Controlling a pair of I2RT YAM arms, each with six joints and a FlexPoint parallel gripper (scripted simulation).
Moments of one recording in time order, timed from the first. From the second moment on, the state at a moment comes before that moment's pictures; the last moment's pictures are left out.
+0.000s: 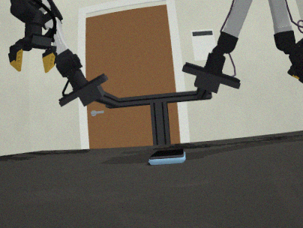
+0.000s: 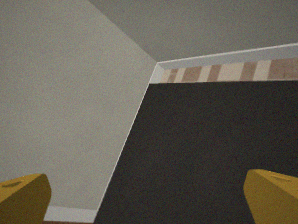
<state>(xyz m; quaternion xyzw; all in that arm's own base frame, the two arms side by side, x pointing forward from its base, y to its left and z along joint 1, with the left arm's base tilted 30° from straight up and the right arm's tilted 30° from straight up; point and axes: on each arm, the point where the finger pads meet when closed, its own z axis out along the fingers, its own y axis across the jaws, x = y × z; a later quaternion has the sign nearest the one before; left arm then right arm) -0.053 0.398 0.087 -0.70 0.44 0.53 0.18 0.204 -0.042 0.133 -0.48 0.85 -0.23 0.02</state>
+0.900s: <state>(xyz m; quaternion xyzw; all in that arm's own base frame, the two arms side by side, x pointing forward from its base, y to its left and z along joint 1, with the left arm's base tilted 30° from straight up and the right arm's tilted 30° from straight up) -0.029 0.398 0.077 -0.69 0.47 0.51 0.19 0.203 -0.034 0.129 -0.47 0.85 -0.23 0.03</state>
